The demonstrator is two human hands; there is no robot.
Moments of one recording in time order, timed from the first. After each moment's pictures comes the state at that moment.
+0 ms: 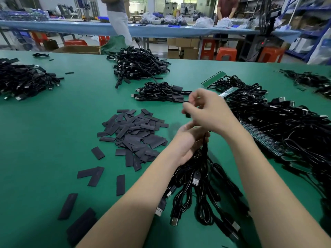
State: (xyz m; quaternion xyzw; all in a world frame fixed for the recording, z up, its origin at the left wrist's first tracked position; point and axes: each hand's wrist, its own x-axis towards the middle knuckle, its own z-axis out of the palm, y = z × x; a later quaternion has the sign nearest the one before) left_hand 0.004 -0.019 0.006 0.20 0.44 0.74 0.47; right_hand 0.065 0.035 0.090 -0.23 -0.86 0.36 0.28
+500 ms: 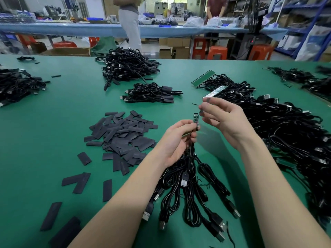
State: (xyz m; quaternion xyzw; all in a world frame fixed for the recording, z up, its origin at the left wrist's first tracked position) left_hand 0.005 -0.027 0.013 0.23 0.42 0.72 0.49; right_hand 0.116 0.076 0.067 -0.24 -0.59 0.69 0.35
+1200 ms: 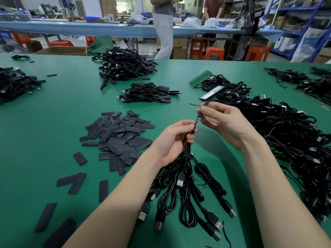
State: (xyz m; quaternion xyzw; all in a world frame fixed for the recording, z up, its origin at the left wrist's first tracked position) left_hand 0.004 -0.034 0.018 0.27 0.39 0.70 0.53; right_hand 0.125 0.084 0.066 -0.20 -0.58 0.73 0.30
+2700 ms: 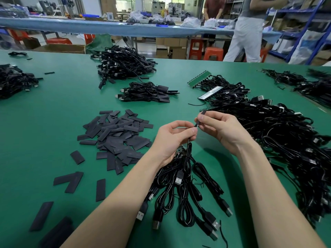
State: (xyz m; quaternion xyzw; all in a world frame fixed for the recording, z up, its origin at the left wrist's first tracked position) left_hand 0.010 -0.033 0.011 0.27 0.48 0.73 0.42; right_hand 0.126 0.089 0.046 -0.23 -0.57 0.74 0.28
